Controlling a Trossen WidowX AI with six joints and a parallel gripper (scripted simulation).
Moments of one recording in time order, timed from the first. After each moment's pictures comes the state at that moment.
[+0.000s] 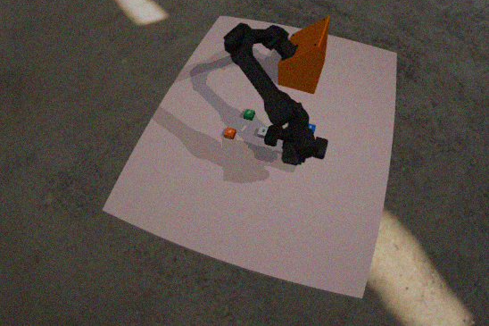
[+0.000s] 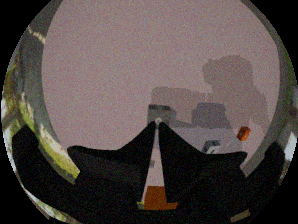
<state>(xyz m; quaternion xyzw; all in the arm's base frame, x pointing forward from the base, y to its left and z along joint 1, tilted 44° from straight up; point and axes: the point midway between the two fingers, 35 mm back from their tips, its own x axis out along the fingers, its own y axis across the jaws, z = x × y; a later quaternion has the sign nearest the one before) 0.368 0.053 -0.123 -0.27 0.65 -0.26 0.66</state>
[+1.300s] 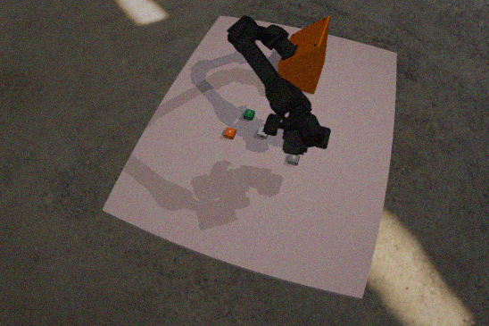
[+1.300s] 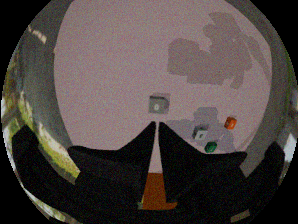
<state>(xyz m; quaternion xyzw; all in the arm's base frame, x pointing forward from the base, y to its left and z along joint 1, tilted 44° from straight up) 0.366 0.093 -0.082 -0.27 0.65 -0.25 0.66</state>
